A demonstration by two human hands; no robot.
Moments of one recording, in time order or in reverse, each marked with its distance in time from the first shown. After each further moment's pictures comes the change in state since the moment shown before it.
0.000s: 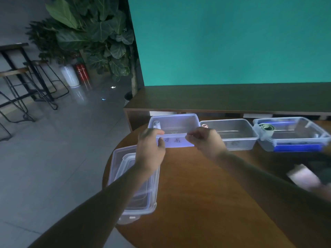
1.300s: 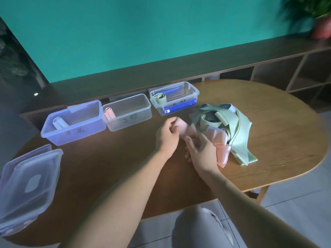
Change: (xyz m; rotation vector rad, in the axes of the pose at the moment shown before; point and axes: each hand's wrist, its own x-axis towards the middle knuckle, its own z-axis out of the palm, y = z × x) left_hand -0.131 0.258 0.217 -0.463 -0.486 -0.091; right_hand -0.222 0.158 -0.159 0.230 0.628 0.281
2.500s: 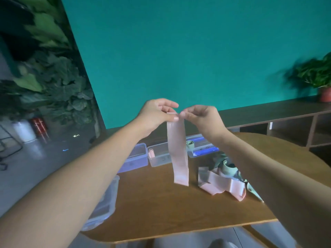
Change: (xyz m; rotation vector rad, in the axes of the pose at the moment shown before) left_hand -0.054 0.223 -0.270 -0.115 -0.140 0.298; right_hand -0.017 -0.286 -0.024 0.163 -0.346 -0.479
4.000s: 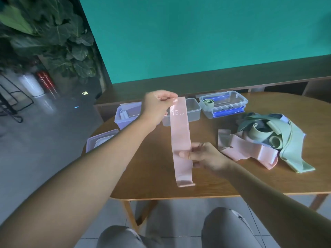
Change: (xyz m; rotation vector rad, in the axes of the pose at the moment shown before) left_hand -0.015 -0.175 -0.002 0.062 0.297 -0.172; right_hand -0.108 0.178 0.098 0.382 -0.505 0.585
